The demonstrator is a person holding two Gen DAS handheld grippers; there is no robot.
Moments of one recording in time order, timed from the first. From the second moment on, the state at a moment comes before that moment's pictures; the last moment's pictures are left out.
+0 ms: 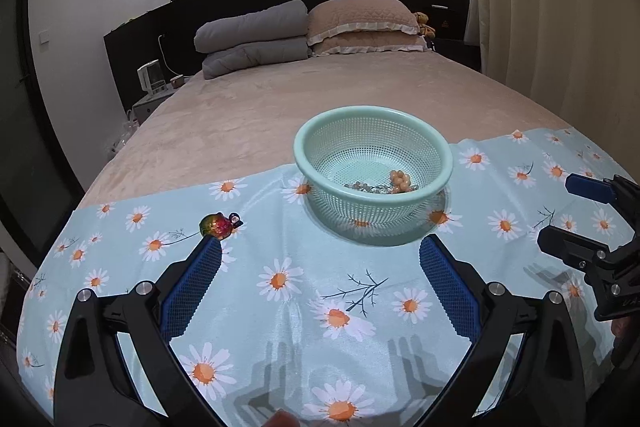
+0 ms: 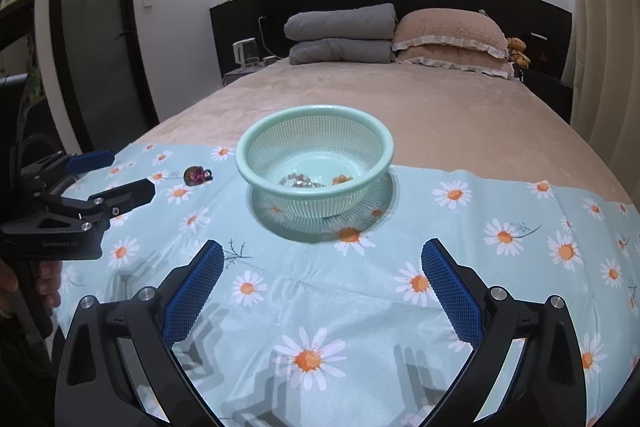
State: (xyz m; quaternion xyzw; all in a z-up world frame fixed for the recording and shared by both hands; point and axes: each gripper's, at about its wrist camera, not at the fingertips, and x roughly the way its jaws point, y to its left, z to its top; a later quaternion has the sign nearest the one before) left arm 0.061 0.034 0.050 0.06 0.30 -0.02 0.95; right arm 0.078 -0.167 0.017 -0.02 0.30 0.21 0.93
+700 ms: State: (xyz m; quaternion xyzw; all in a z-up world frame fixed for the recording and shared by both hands) left arm 0.055 0.032 0.042 0.01 0.32 -0.03 0.95; right arm 0.071 -0.175 0.014 -0.01 0.30 0.18 0.94
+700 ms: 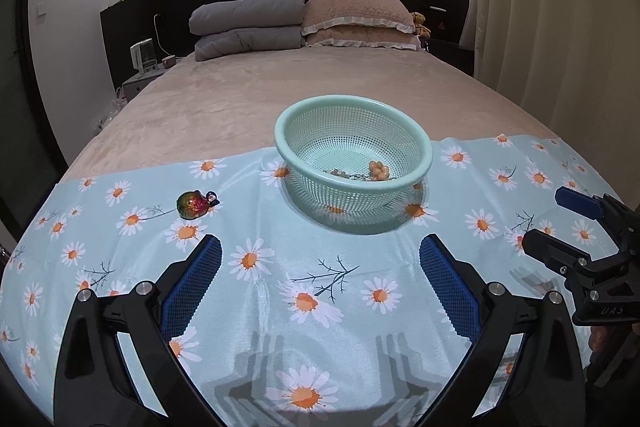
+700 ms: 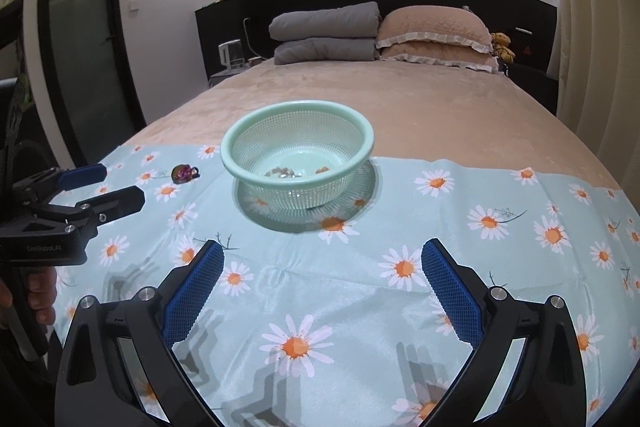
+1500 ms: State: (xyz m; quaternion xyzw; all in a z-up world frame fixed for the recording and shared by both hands) left arm 0.046 0.031 0.038 0.04 0.31 -0.02 0.95; right arm 0.065 -0.172 0.013 -0.02 0.31 0.18 0.93
